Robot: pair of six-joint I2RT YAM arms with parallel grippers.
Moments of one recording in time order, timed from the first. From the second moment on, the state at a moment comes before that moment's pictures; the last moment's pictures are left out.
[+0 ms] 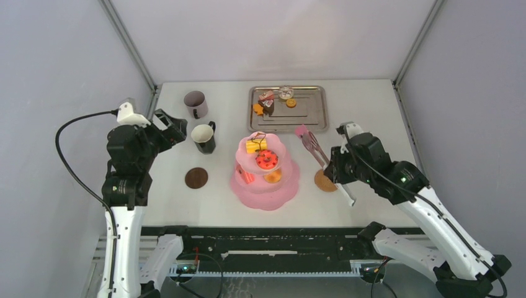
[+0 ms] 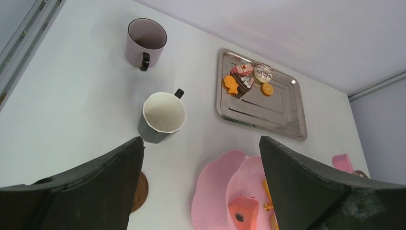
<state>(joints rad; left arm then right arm) 0.02 0.76 1.09 -0.57 0.06 -0.44 0.62 0.88 1.09 -0.98 0.06 0.36</state>
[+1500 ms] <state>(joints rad) 0.02 0.71 1.07 -0.62 0.07 -0.44 0.85 1.28 0.88 -0.56 -0.03 0.50</state>
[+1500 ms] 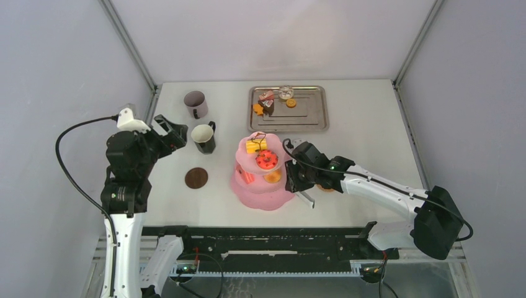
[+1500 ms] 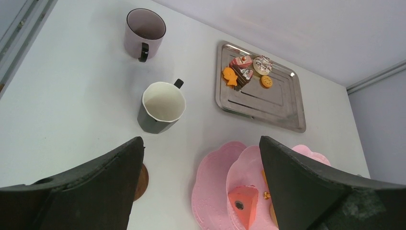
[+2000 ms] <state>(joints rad) 0.02 0.72 1.07 -0.62 0.07 -0.44 0.85 1.21 0.88 -0.60 0.01 0.49</state>
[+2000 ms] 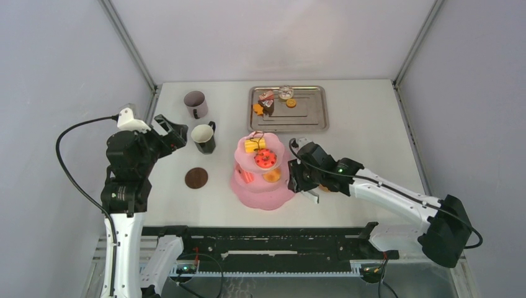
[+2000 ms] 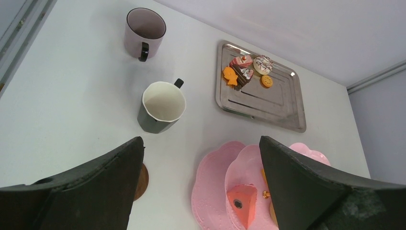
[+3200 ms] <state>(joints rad) 0.02 0.78 1.07 -0.62 0.07 -0.44 0.38 1.22 1.14 -0.67 0.03 0.39</state>
